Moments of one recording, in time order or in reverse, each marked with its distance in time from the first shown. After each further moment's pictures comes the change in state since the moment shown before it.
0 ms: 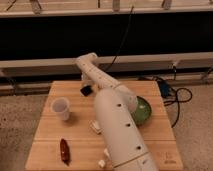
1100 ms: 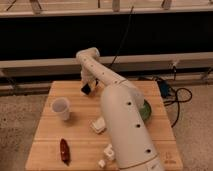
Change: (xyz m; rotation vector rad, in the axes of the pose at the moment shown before) arm -0.020 0.003 -0.055 0.055 -0.031 -0.054
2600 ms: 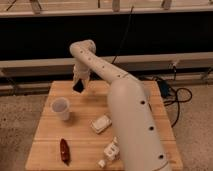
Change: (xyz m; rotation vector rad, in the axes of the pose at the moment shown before) arm -0.060 -0.029 -0.076 0.066 -0.062 -0.184
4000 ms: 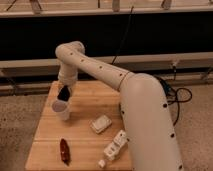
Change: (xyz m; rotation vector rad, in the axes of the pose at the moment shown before) arm -0.129 -0.036 -0.005 0.060 -0.091 -0.263
